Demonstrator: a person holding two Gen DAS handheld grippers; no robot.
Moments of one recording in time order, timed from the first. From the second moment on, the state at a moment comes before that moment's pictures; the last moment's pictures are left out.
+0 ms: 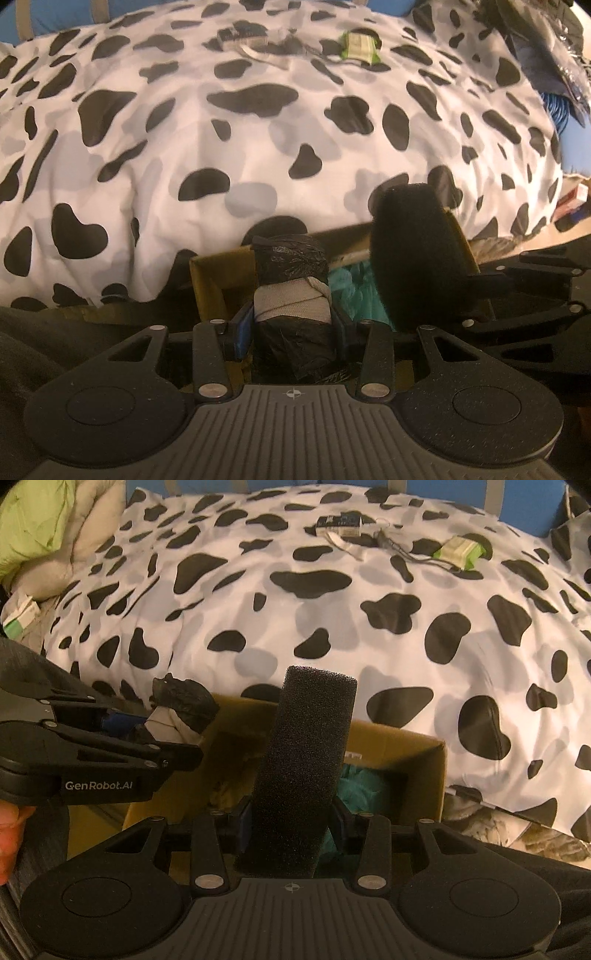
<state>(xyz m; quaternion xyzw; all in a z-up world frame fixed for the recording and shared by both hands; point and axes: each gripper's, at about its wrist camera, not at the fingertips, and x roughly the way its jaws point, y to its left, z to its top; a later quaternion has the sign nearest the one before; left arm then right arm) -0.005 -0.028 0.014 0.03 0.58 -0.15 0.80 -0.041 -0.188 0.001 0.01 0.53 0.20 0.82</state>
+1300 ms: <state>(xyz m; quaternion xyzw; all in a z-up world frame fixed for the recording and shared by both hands) 0.004 -0.022 0.001 0.02 0.61 -0.10 0.79 -0.034 -0.186 -0.009 -0.03 0.56 0.16 0.81</state>
